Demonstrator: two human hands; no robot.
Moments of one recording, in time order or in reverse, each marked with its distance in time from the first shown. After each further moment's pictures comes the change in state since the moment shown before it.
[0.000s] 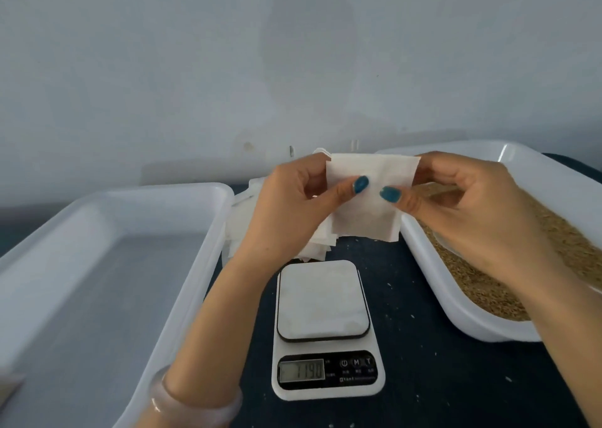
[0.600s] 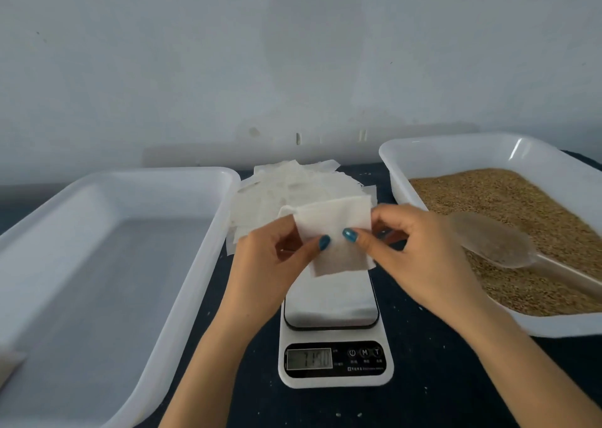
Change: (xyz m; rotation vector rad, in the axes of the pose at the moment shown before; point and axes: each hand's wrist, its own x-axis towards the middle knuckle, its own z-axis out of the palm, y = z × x) left_hand -0.063 -0.071 -0.016 0.148 0.113 -0.121; right_hand -0.026 0.027 0.063 -0.154 -0.076 -0.003
